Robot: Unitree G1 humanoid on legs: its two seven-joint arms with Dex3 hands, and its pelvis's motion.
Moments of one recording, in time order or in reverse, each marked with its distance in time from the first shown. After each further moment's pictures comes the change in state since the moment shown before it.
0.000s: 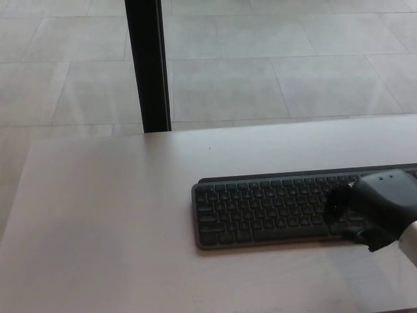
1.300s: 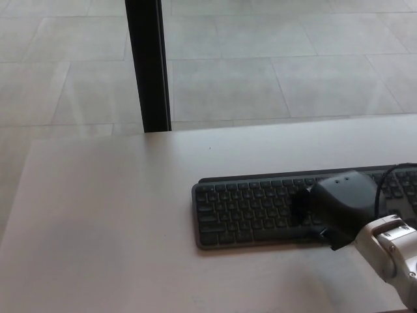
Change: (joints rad) left_arm 0.014 -0.003 0.029 0.008 -0.064 0.001 -0.018; right_arm -0.073 0.169 0.034 0.146 -0.162 -0.002 -0.044
